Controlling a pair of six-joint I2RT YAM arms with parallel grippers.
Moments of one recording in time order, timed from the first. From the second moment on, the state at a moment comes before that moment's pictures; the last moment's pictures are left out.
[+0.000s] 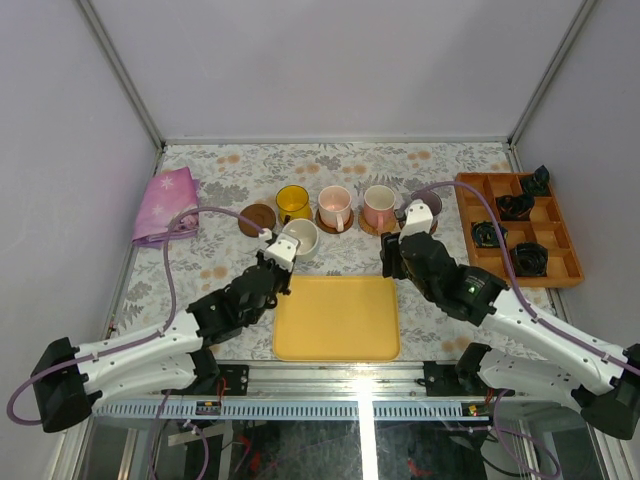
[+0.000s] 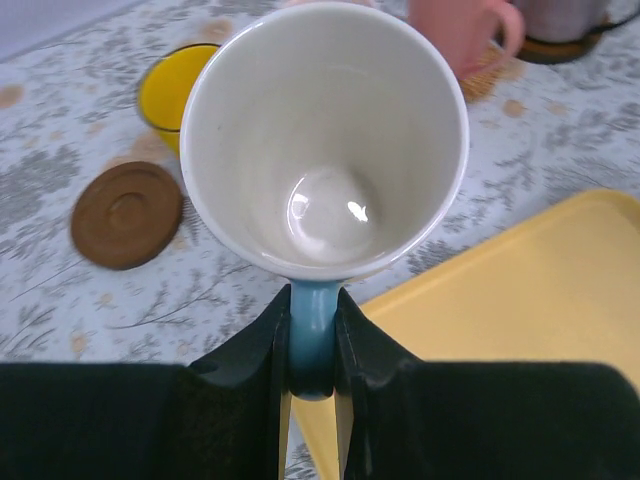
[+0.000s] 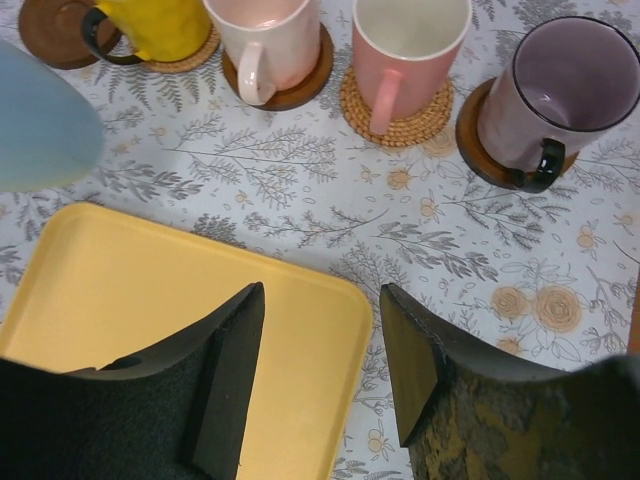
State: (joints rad) left arm -1.01 0.88 0.50 0.06 -0.52 -0.08; right arm 0.90 0.94 0.85 -0.48 0.48 0.36
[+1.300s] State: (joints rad) left arm -0.28 1.42 0.82 0.05 -0.28 -0.20; right arm 0.86 1.02 0.78 -0.38 0.74 0.37
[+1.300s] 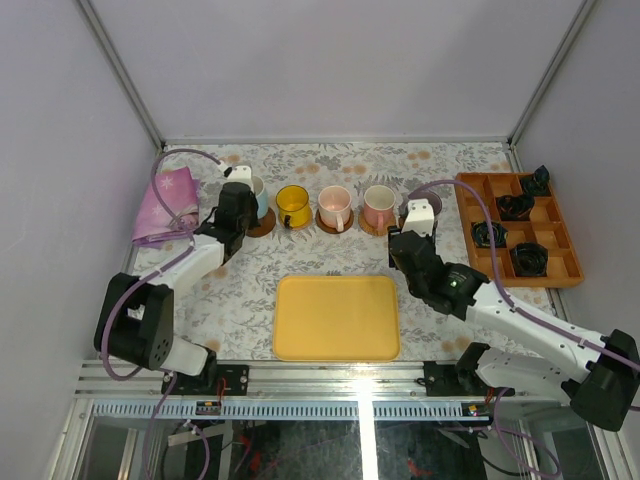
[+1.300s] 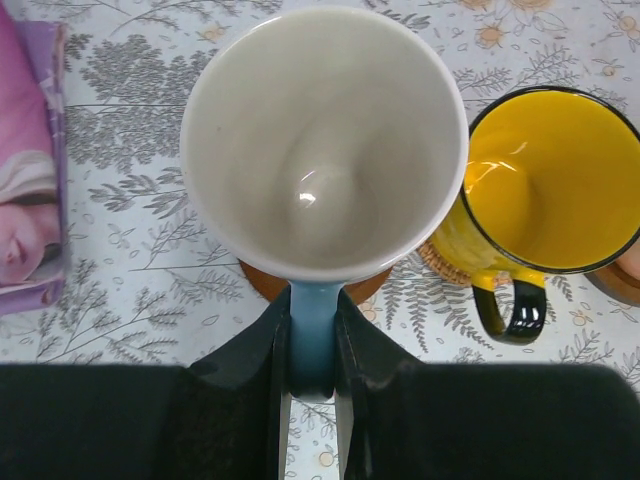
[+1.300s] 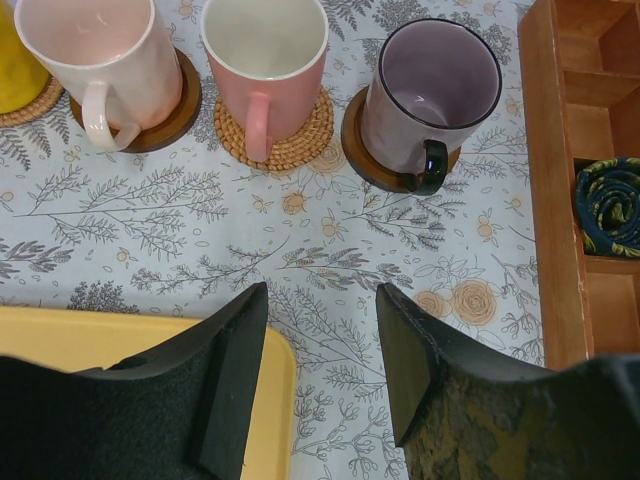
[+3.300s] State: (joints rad) left arm -0.28 1.54 0.83 0.05 -0.29 -0.25; right arm 0.86 1.07 0.78 -0.38 0.70 0.37
